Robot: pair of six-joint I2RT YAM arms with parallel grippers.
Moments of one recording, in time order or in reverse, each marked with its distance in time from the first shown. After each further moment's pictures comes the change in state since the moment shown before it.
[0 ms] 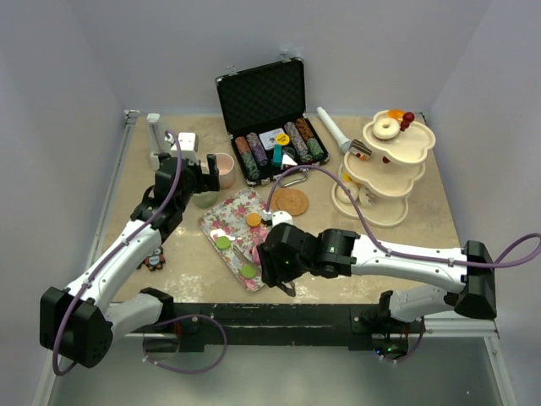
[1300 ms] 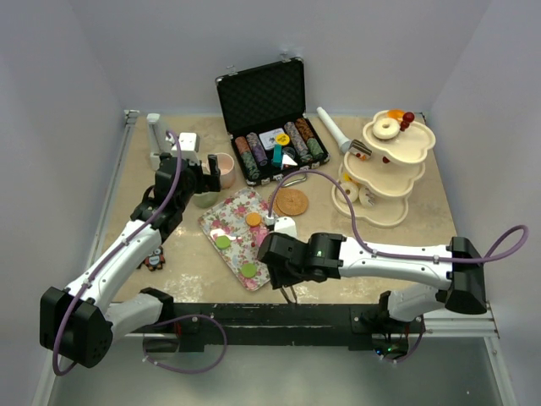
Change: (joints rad) left arm 0.000 0.000 0.000 0.000 0.026 -0.002; right arm 0.048 0.080 0.013 -0.122 0.103 0.145
